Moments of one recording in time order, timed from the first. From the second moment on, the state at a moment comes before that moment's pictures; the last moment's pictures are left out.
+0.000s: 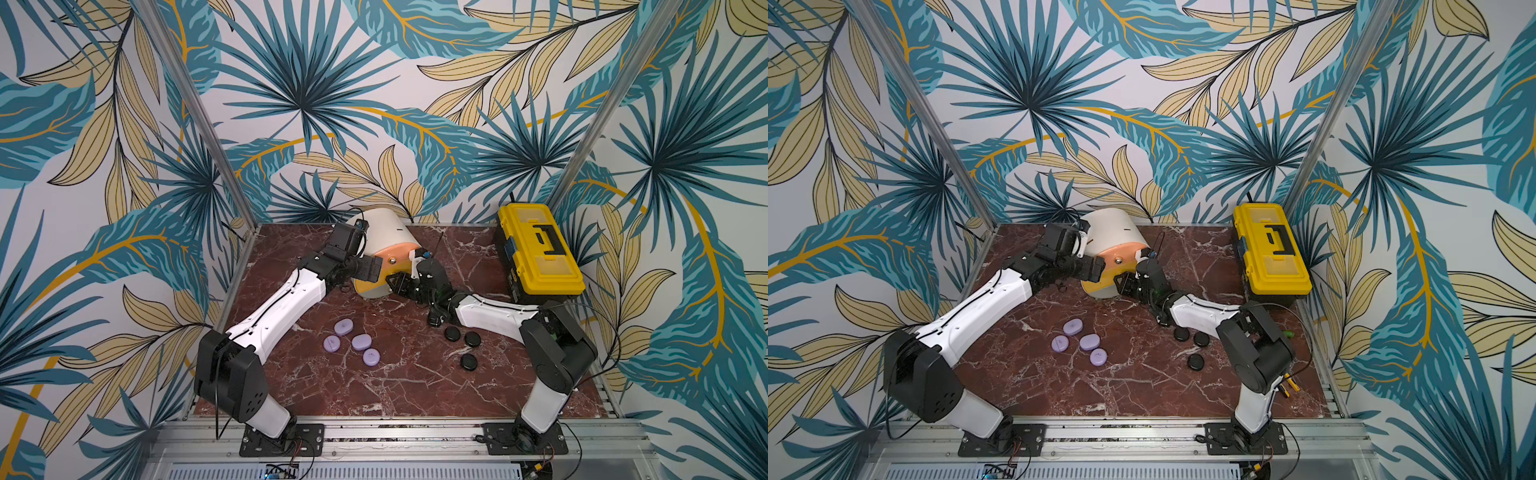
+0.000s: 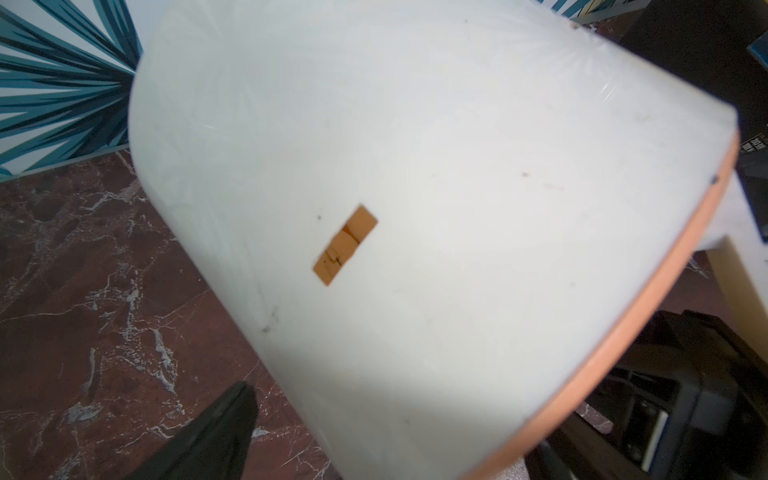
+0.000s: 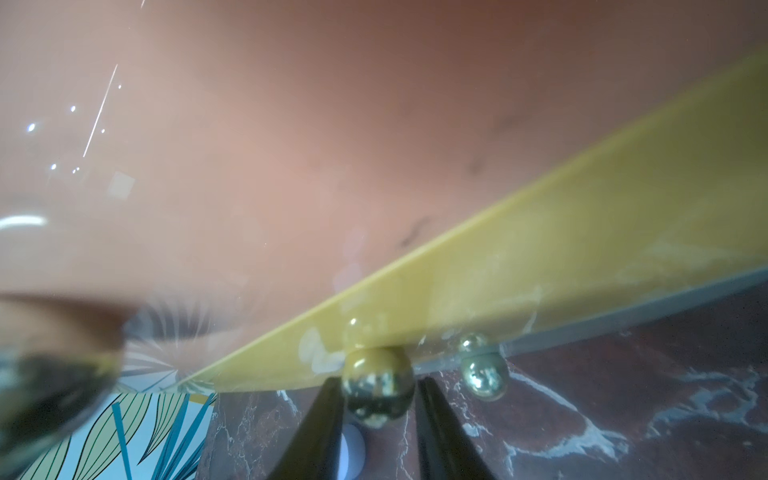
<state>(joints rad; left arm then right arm) -0.45 1.56 1.39 -0.59 -0.07 -0.13 0.63 1.79 1.07 0.27 -0.10 0.83</state>
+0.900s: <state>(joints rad) -0.45 1.56 1.39 -0.59 -0.08 -0.12 0.63 1.78 1.09 0.24 -0.06 0.83</state>
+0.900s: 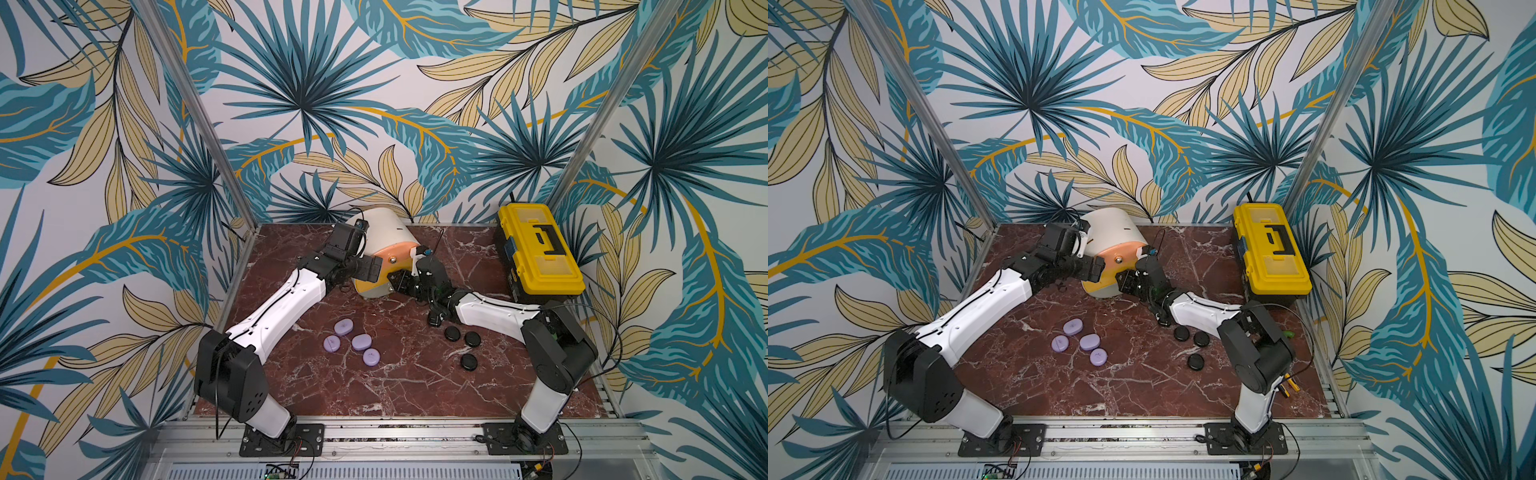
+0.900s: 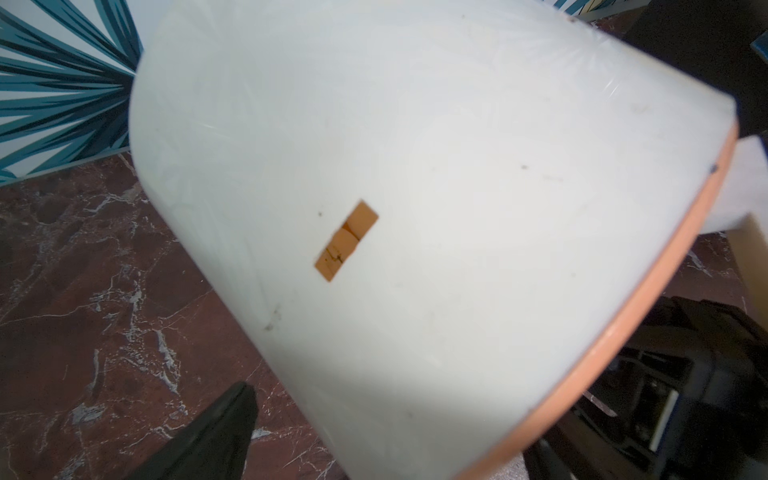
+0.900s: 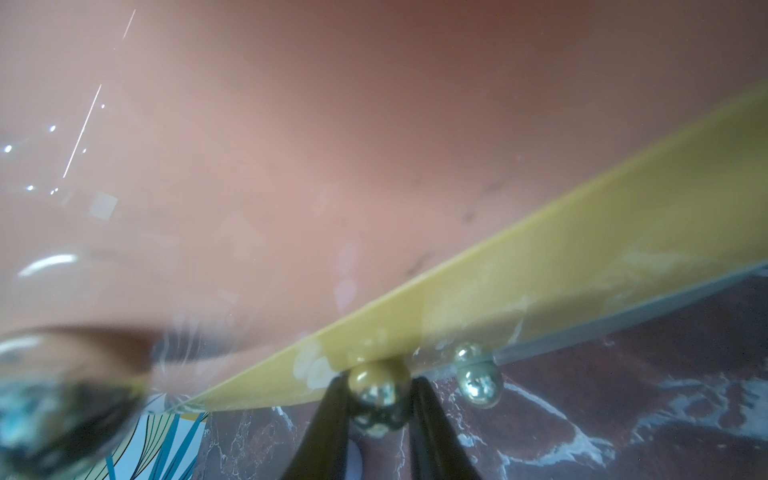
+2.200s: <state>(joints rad) -0.43 1.56 1.36 -0.59 -0.04 -0.12 0.72 1.31 0.66 0.13 0.02 0.82</state>
